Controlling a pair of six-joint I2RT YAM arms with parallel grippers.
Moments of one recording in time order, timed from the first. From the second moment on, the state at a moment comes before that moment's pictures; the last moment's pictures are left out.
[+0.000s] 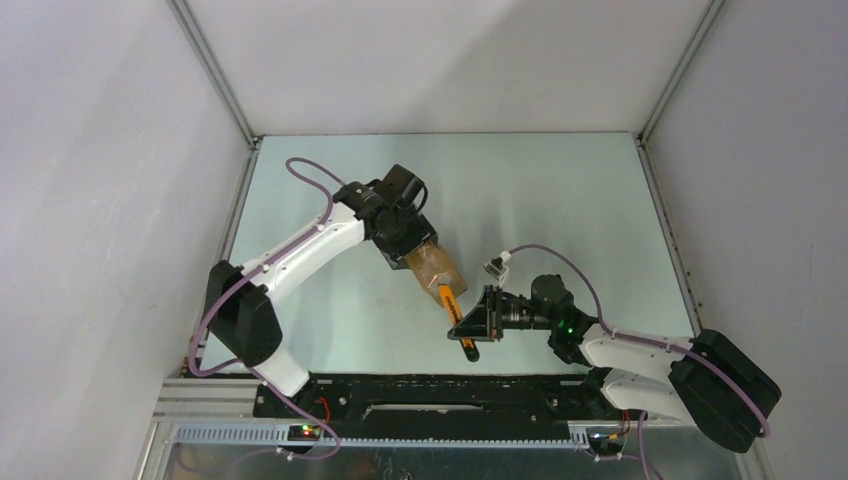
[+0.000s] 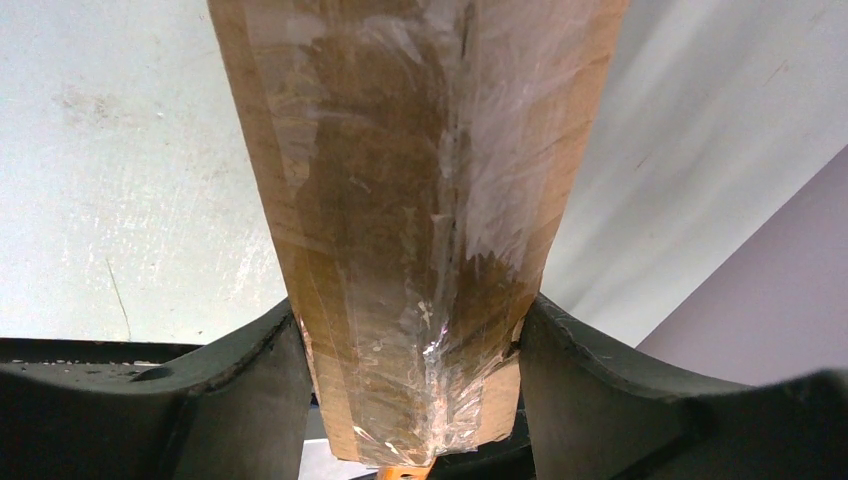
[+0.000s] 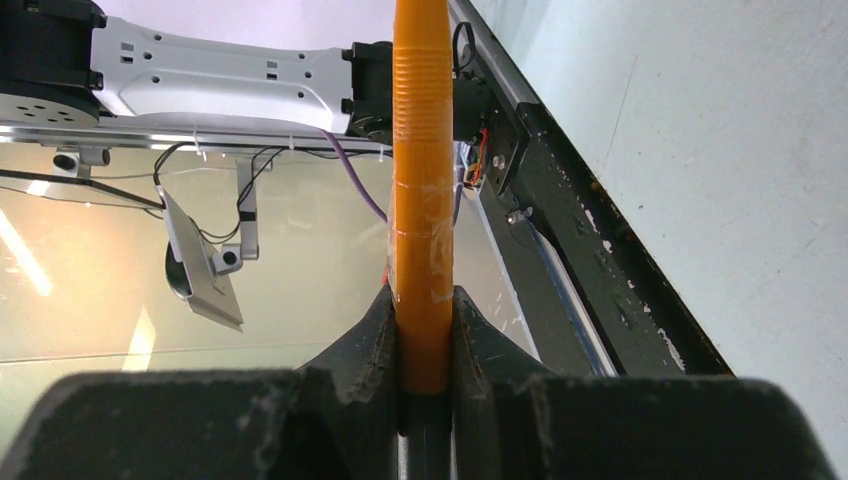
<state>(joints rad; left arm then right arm) -0.67 1.61 1.43 -0.97 0.00 -1.26 0.77 1.11 0.22 0.70 -0.72 1.24</state>
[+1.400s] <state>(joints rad) -0.67 1.58 1.39 -0.94 0.01 -1.27 0.77 1.07 0.22 0.68 -0.70 1.25</state>
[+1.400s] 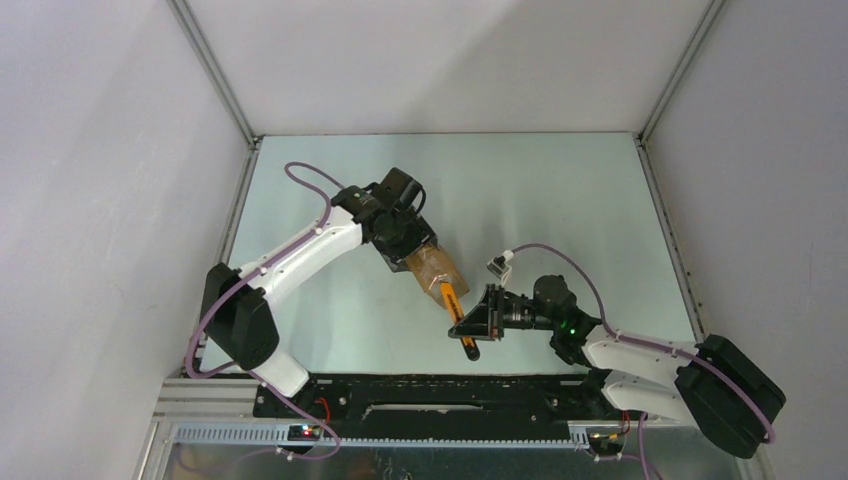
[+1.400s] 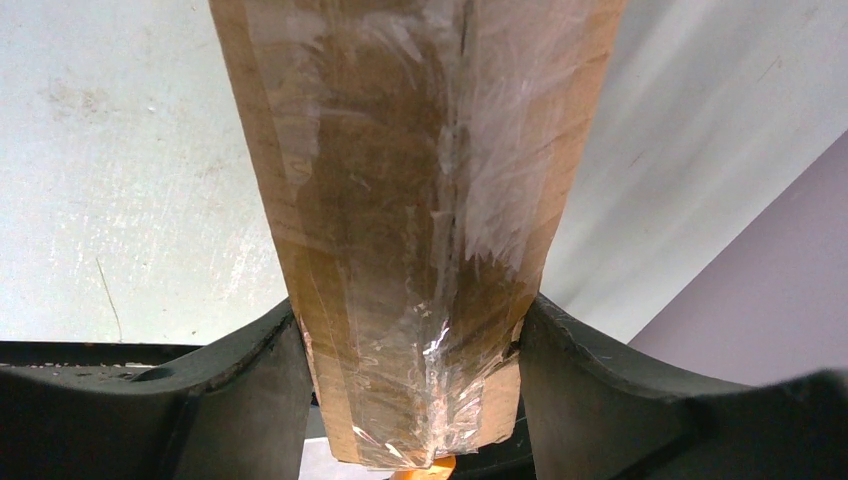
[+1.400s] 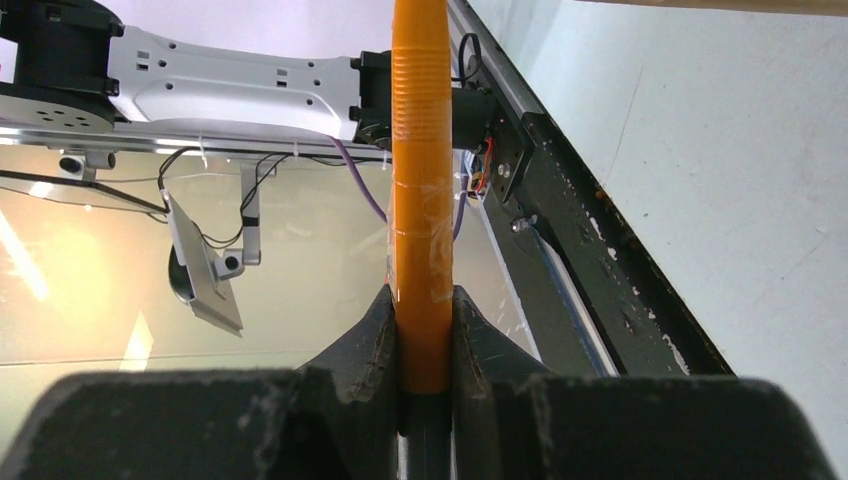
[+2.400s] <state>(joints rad) -0.67 1.57 1.38 -0.93 0.00 -1.26 0.83 1.26 0.27 0.82 -0.74 1.25</state>
